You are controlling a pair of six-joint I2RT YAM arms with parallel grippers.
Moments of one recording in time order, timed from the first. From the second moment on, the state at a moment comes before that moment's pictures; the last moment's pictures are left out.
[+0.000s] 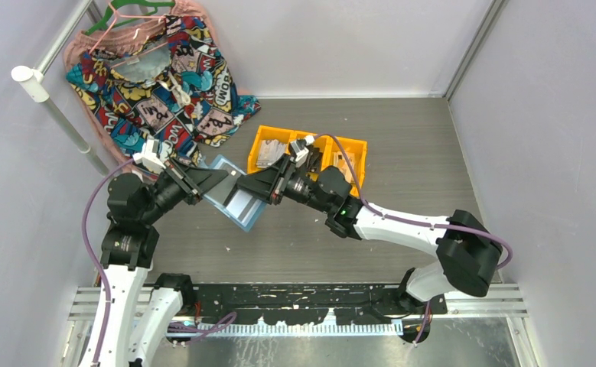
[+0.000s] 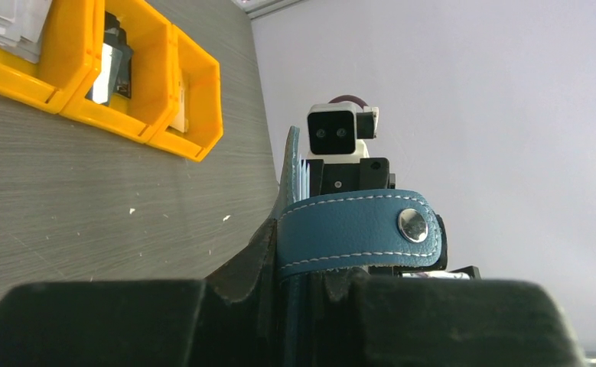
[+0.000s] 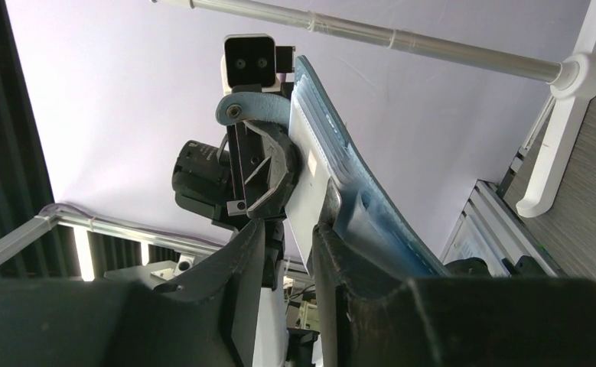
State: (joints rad) left arm -0.08 0.61 0.81 -0.29 0.62 -1.13; right arm 0.97 1.42 0.85 0.80 -0.22 1.50
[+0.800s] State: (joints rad) left arm -0.07 0.62 0.81 -0.30 0.61 -1.12; right arm 0.97 1.43 0.88 0.72 -0.25 1.49
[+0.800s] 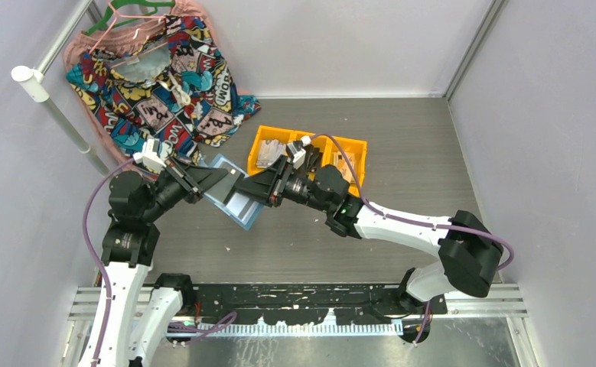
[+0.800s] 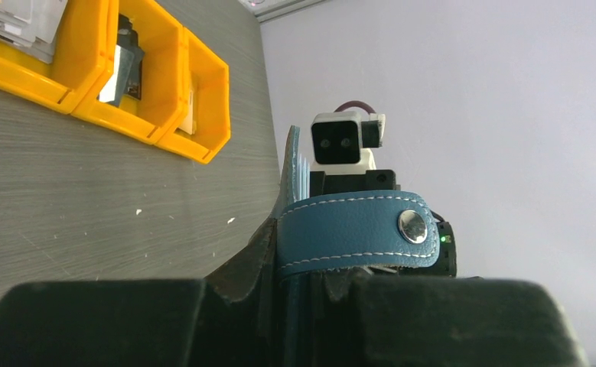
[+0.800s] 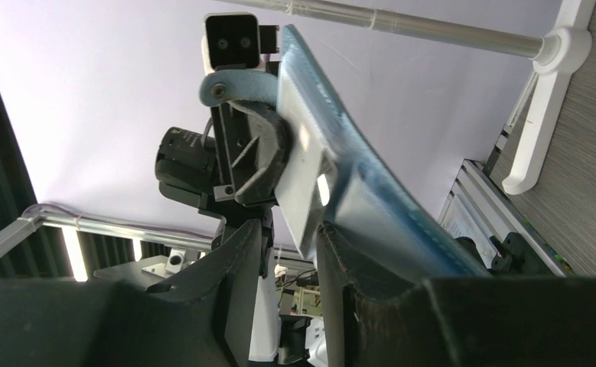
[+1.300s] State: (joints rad) left arm -0.07 0.62 0.82 -0.29 0.61 -1.13; right arm 0.97 1.43 0.88 0.70 -0.26 1.49
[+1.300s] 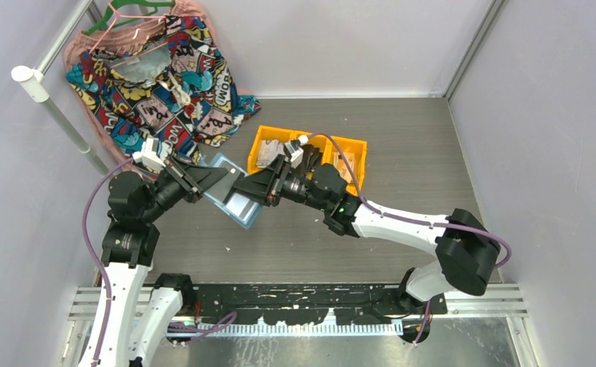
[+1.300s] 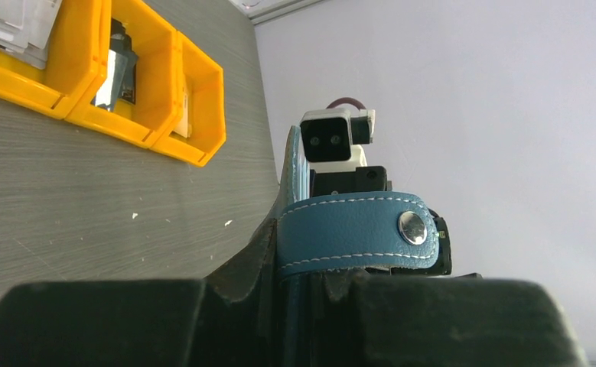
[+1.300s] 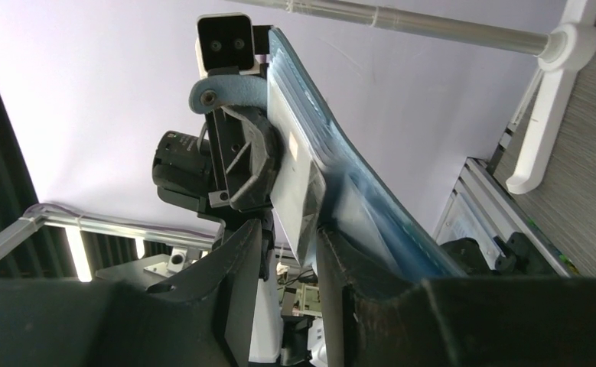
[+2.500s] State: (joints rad) left arm -0.07 0.60 0.79 -0.25 0.67 -1.20; right arm 0.98 1.46 0.81 0.88 -0.21 1.58
